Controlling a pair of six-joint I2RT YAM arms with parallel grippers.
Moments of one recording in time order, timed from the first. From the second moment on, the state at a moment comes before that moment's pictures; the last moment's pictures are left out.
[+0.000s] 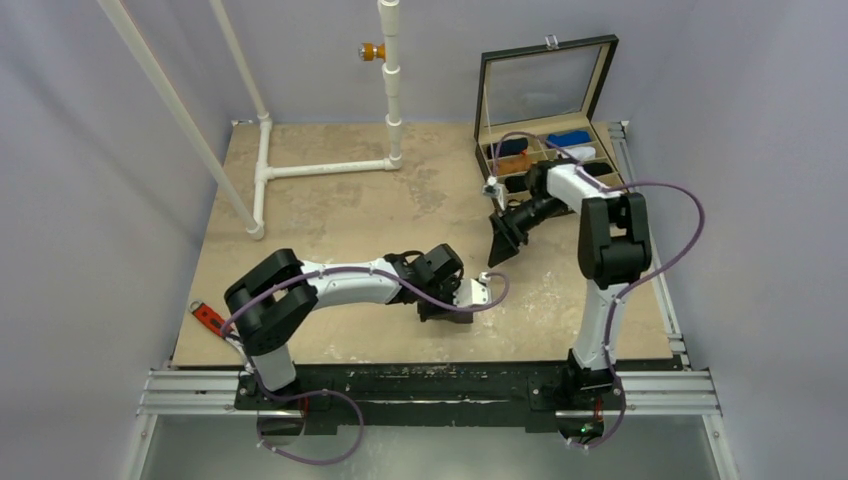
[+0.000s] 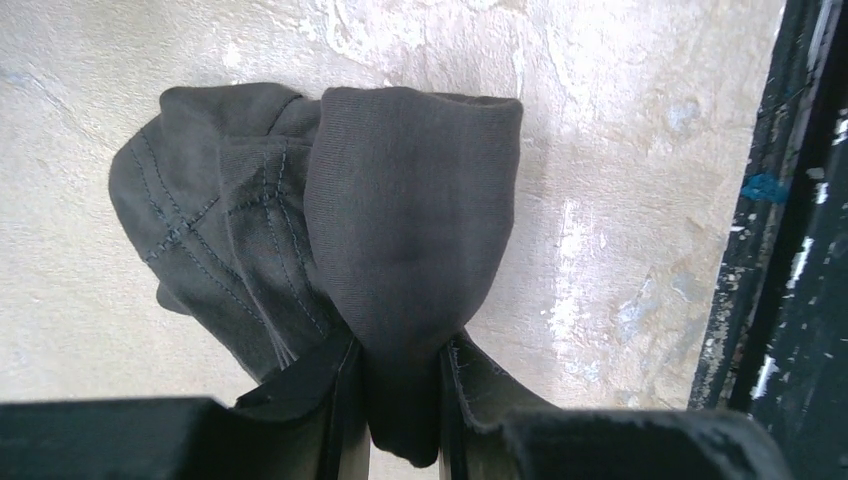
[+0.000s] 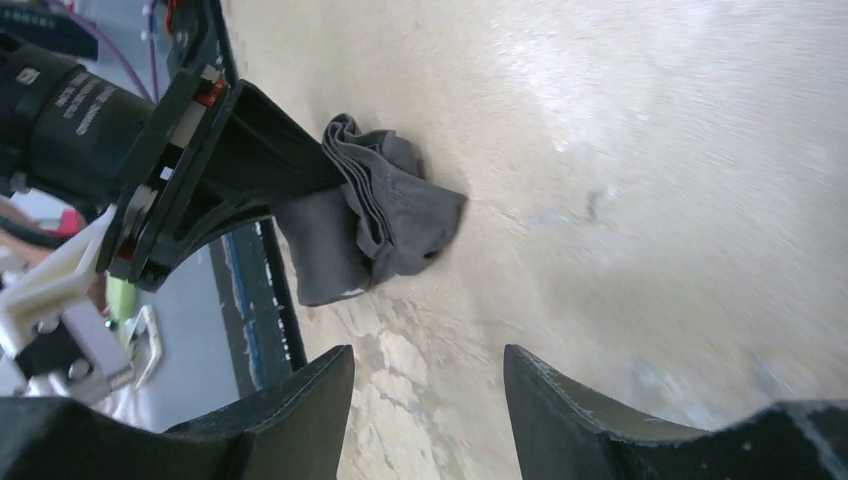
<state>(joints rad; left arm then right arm) -1.03 1.75 1.02 -0.34 0.19 0.46 0.17 2.08 1.50 -1.28 -0.90 -0.89</state>
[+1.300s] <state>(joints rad) -0.66 2.46 1.81 -1.17 1.11 0.47 0.50 1.16 0.81 -0.55 -0.42 -0.69</state>
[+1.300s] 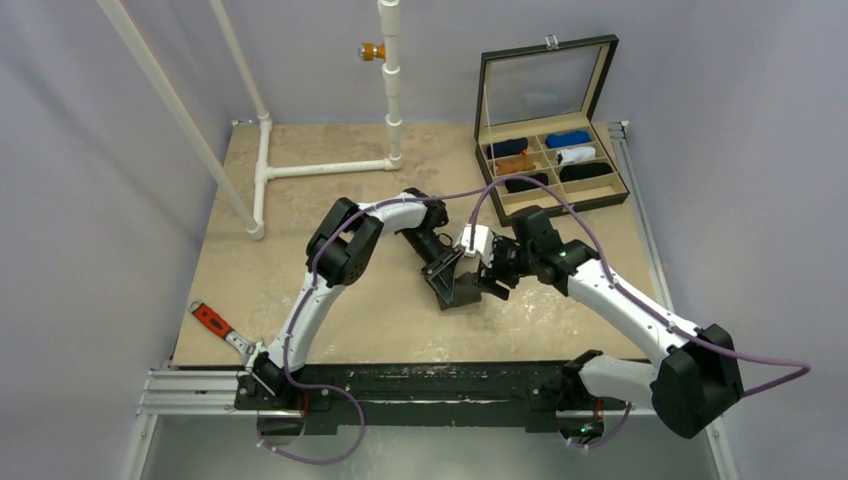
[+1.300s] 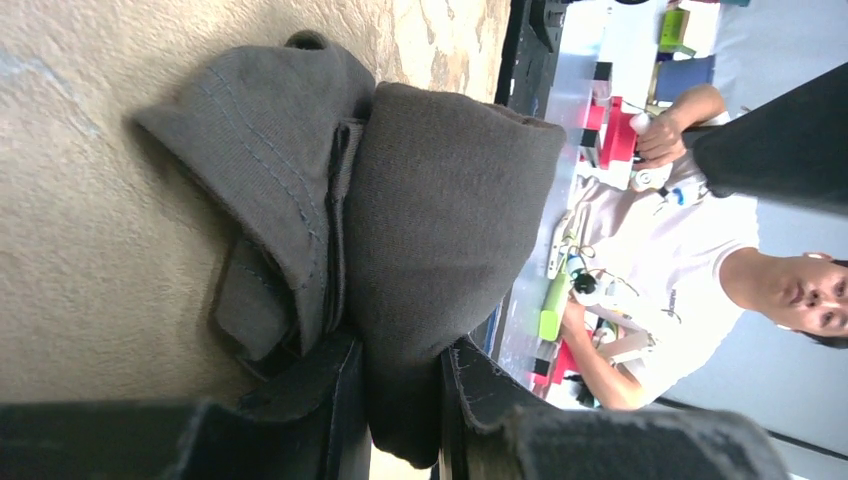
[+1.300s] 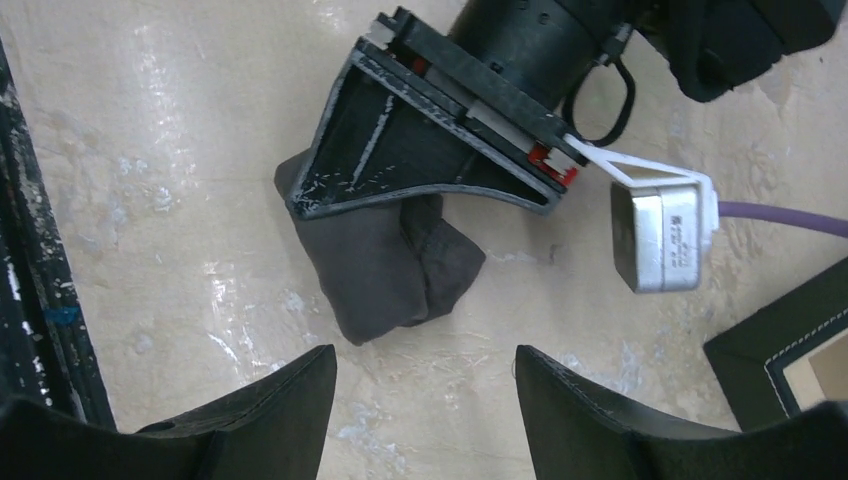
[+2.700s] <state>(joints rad) -0.65 2.53 1.87 -1.30 1.12 0.48 0.84 1.55 0.83 -0.41 -0.12 -0.78</state>
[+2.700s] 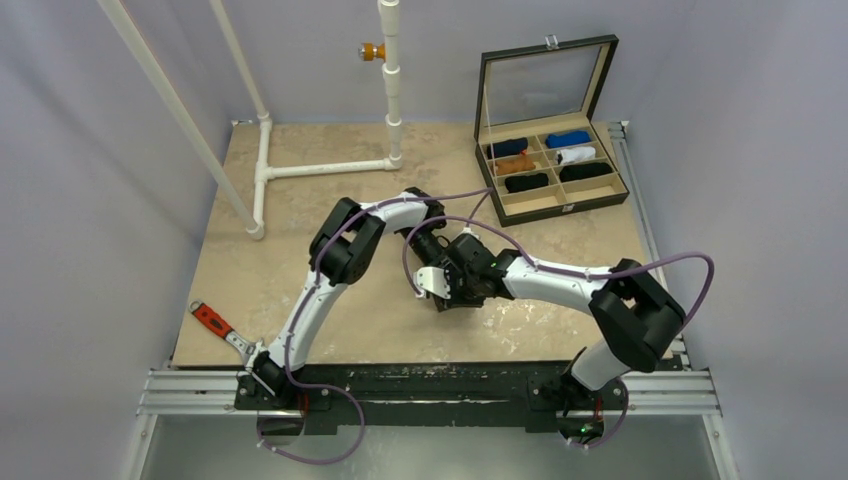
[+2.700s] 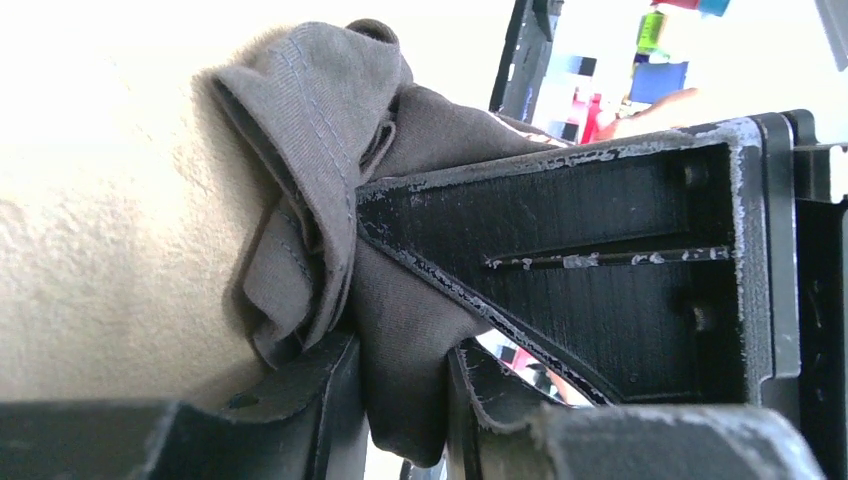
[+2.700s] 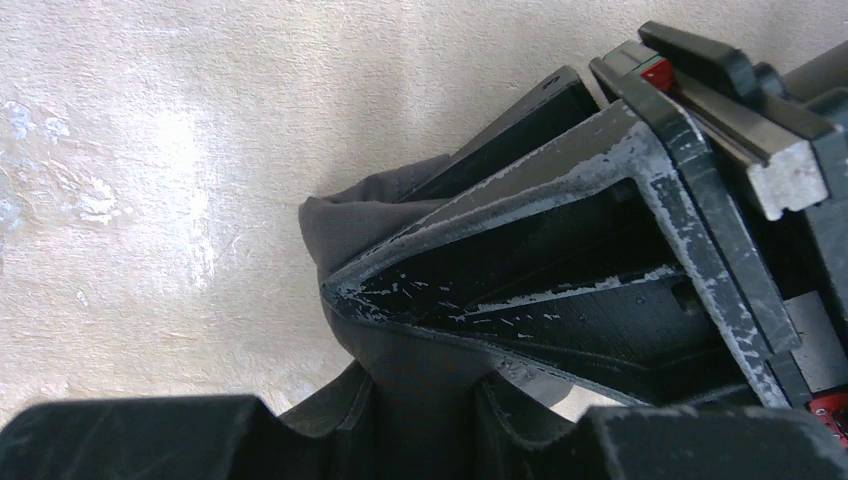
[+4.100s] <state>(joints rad) -0.25 1.87 1.43 -0.89 0.75 0.20 0.73 1.71 1.04 -0.63 -0.35 -0.69</state>
